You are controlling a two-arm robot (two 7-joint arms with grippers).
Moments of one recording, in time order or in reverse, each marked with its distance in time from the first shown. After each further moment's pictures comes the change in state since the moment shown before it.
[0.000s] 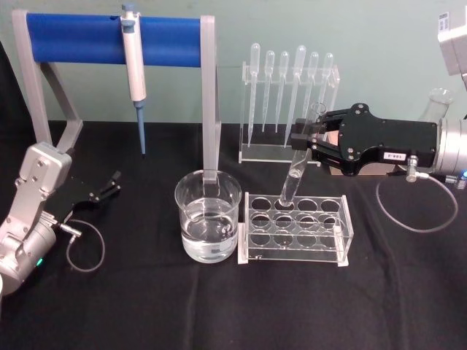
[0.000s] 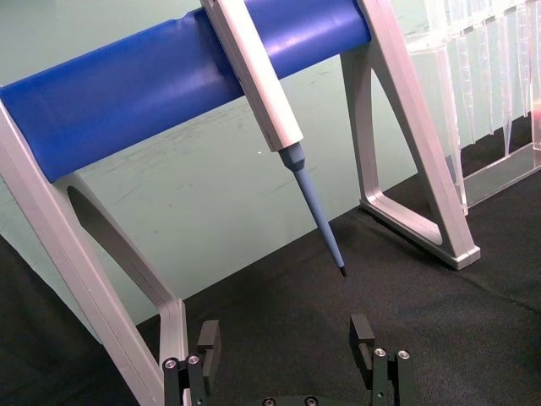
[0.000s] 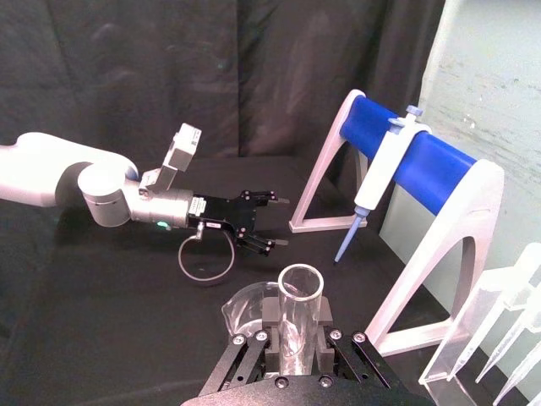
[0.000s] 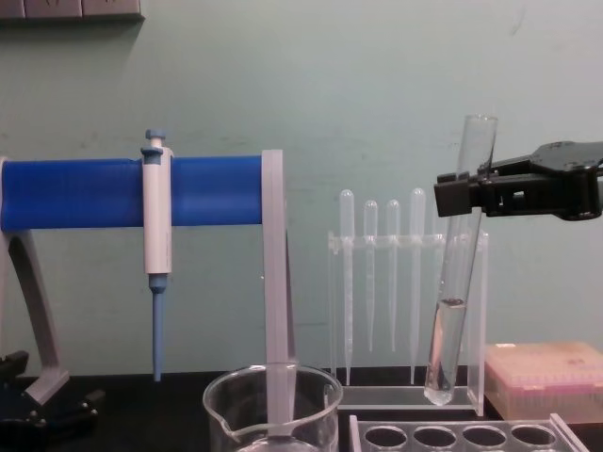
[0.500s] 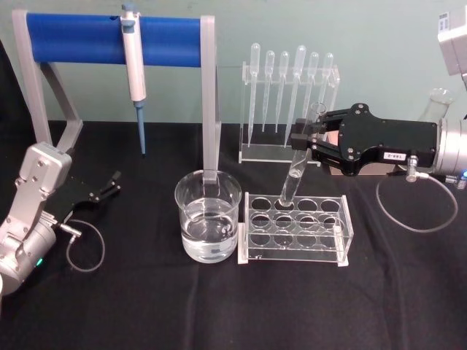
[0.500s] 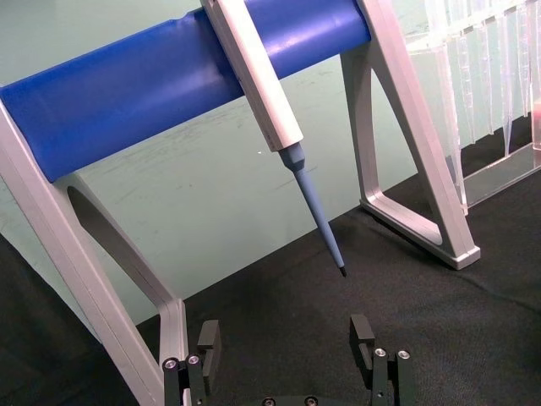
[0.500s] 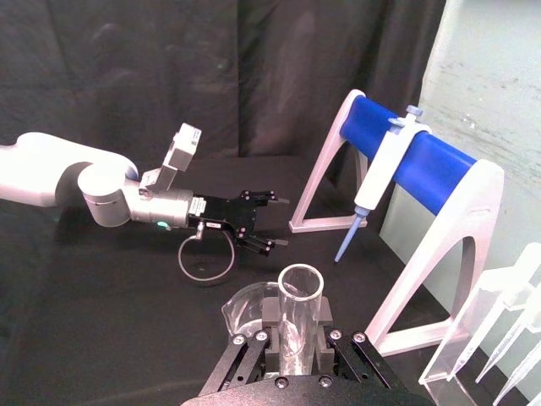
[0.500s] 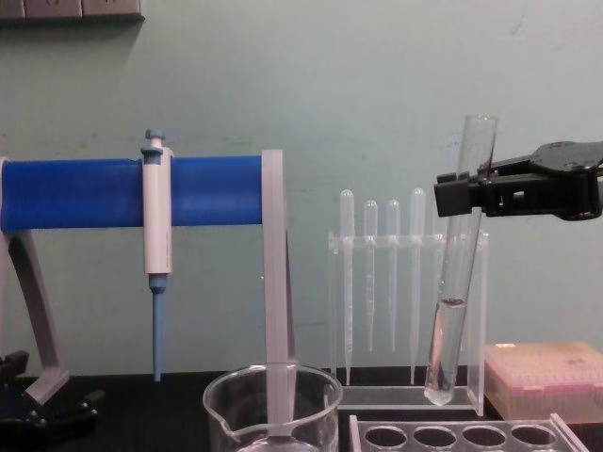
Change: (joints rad) left arm 0.000 0.000 0.000 0.000 0.000 0.000 0.000; right arm 0.000 0.000 0.000 0.000 0.000 0.000 0.000
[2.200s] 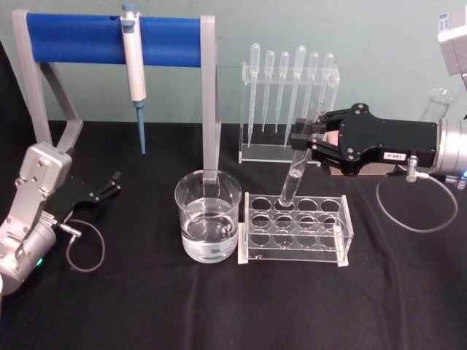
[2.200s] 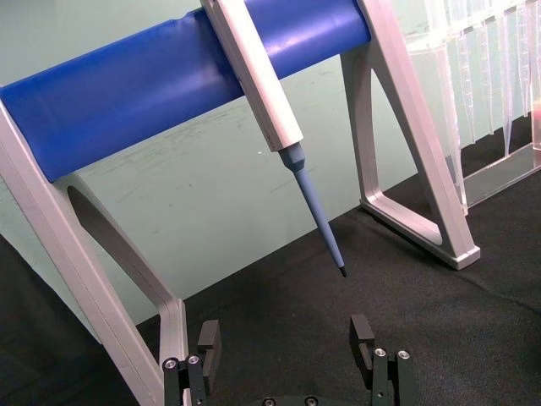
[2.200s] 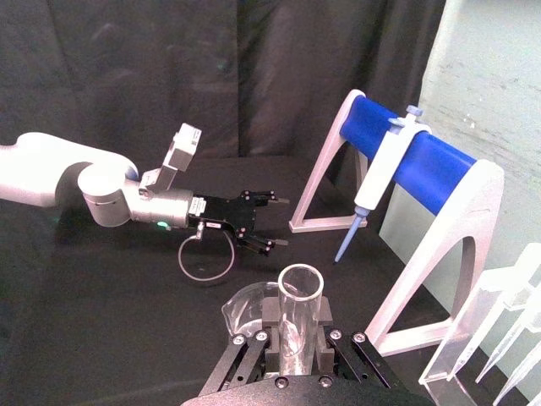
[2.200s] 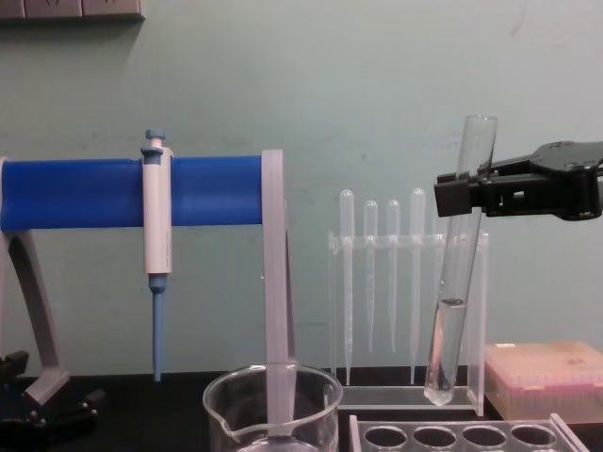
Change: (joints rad) left arm 0.000 0.000 0.000 0.000 0.000 0.000 0.000; right arm 0.000 0.000 0.000 0.000 0.000 0.000 0.000
